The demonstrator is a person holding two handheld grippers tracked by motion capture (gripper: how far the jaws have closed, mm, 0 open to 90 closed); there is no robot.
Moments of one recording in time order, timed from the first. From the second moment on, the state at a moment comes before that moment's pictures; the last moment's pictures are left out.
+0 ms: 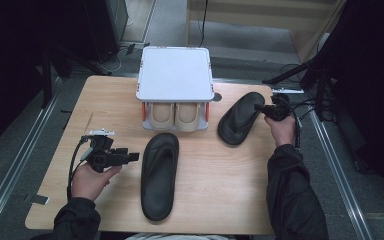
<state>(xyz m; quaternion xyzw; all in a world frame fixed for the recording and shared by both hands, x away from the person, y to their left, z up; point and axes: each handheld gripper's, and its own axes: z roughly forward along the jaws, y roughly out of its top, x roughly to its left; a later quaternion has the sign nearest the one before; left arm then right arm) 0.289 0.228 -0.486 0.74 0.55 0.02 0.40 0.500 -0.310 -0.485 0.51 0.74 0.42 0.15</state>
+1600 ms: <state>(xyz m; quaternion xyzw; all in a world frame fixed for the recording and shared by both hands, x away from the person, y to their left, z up) 0.323 0.237 -0.482 0.75 0.53 0.01 0.40 0.437 -0.309 -0.492 0.52 0.77 0.36 0.12</state>
